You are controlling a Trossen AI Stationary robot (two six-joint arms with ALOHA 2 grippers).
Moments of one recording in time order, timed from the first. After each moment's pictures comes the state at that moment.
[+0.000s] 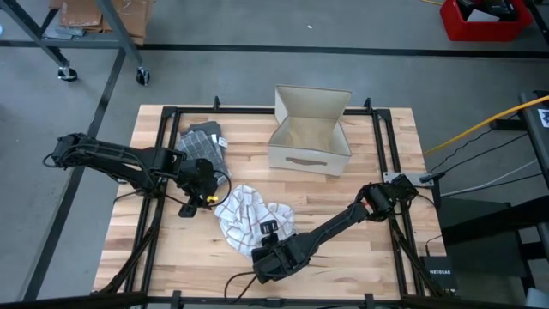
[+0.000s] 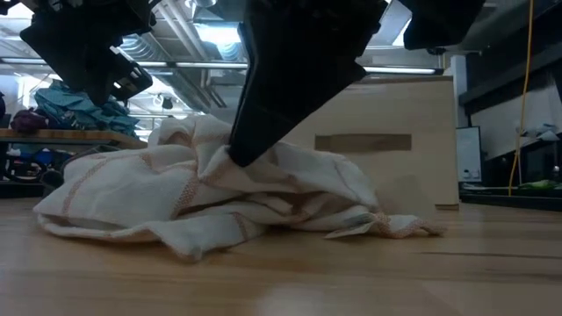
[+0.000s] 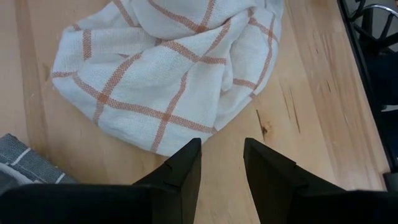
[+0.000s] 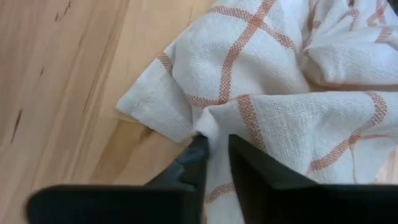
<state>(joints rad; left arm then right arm) -0.08 1.01 0.72 -0.74 0.28 0.03 0.52 2.36 2.00 -0.86 0.40 0.15</state>
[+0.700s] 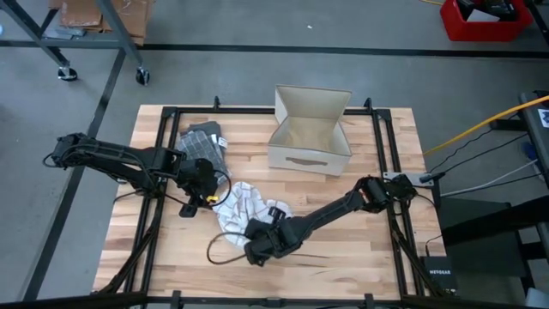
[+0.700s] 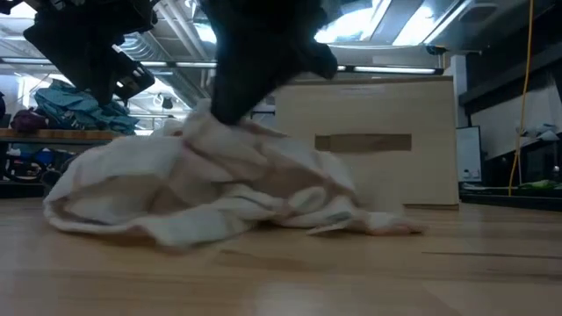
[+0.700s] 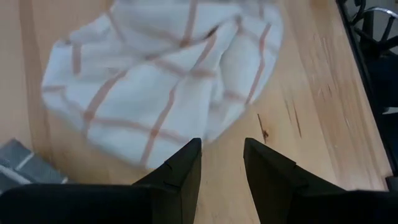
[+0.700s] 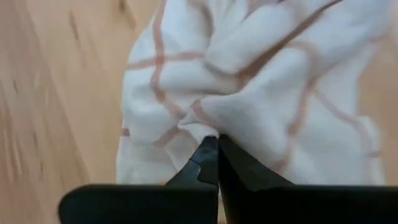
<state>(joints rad) -0.08 1.01 0.72 -0.72 0.27 0.03 0.43 2.34 2.06 -0.91 0.37 0.78</state>
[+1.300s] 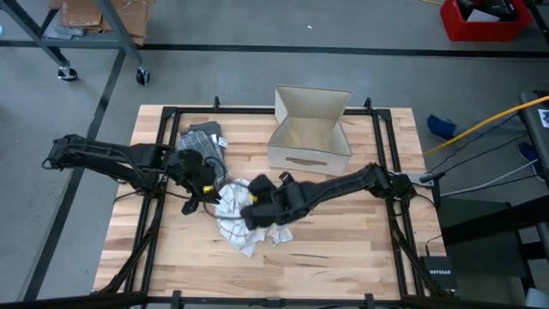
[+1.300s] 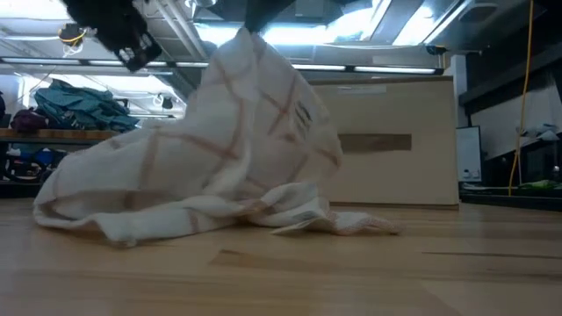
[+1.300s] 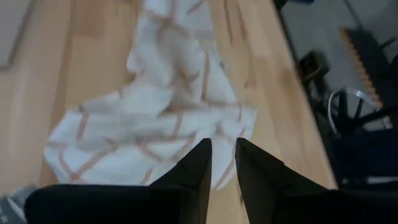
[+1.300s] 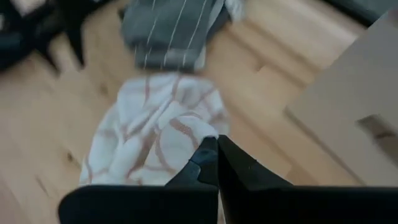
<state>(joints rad) -0.08 0.91 0.75 -0.58 0.26 -0.16 0.31 2.25 2.35 -1.27 0.60 1.01</state>
